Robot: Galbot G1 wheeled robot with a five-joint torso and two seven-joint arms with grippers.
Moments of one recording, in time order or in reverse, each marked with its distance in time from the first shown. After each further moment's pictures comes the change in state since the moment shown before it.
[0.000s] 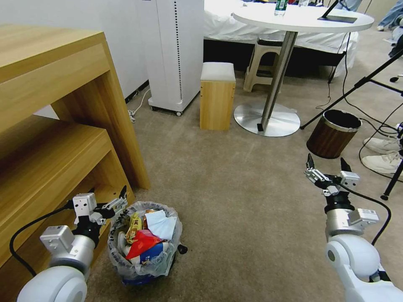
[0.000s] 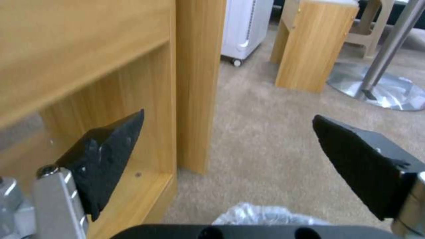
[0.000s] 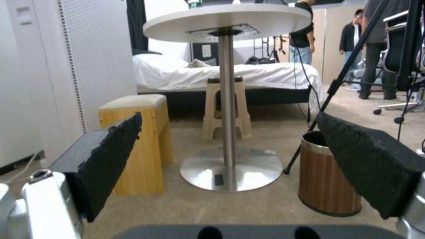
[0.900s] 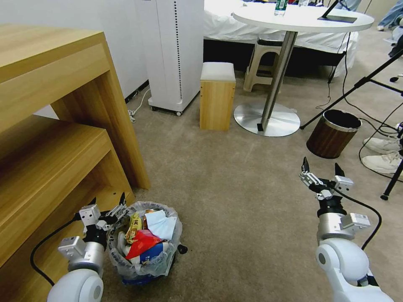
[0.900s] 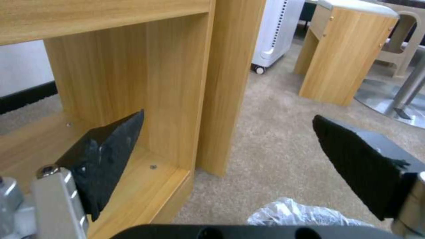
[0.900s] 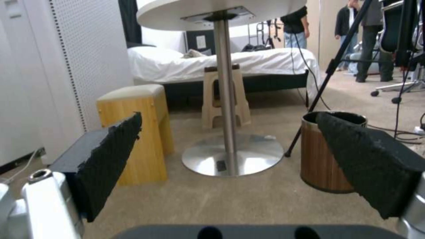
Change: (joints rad) left arm -0.037 -0.106 0.018 0.177 0.077 -0.188 0.025; right arm -0.006 0.091 -0.024 -0.032 -0.042 0.012 -0.011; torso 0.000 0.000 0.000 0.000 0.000
